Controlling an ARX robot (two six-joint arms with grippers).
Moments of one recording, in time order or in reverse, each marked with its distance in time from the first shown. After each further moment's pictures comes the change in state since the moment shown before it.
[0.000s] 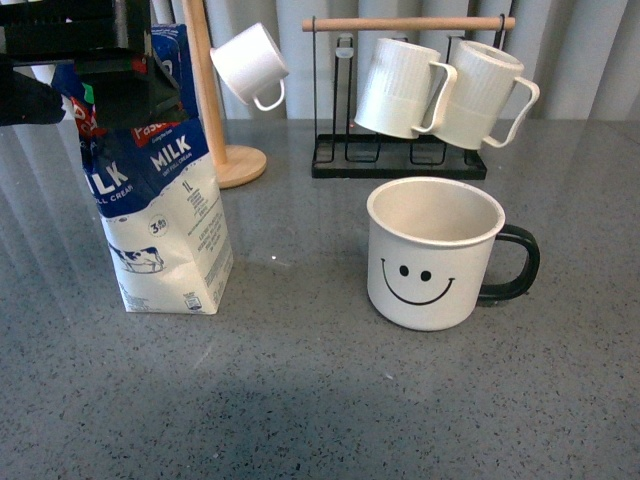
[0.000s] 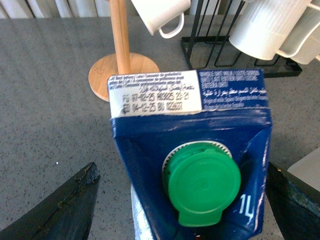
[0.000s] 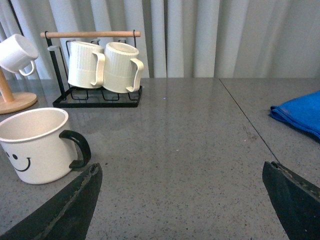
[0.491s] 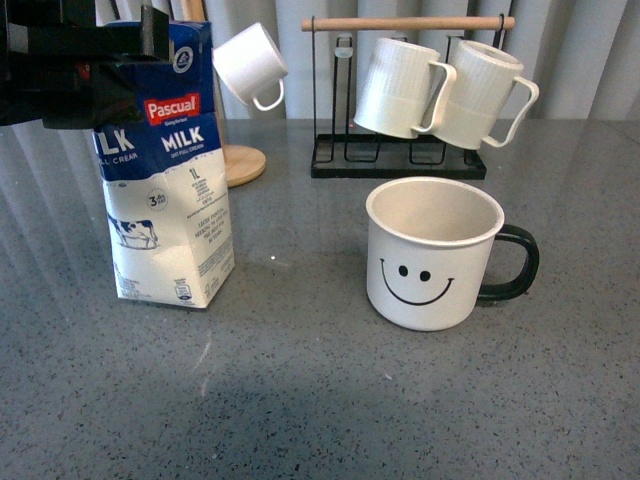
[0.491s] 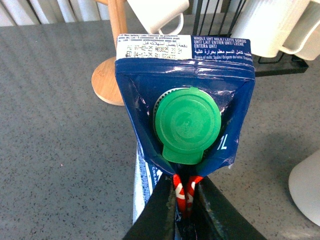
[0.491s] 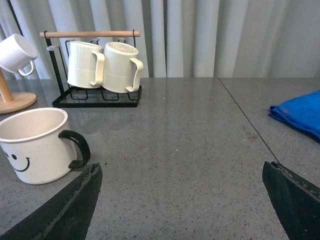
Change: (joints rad) left arm -0.046 -0.007 0.009 -0.009 -0.067 0.024; right arm 0.000 0.000 0.000 0.000 0.000 0.000
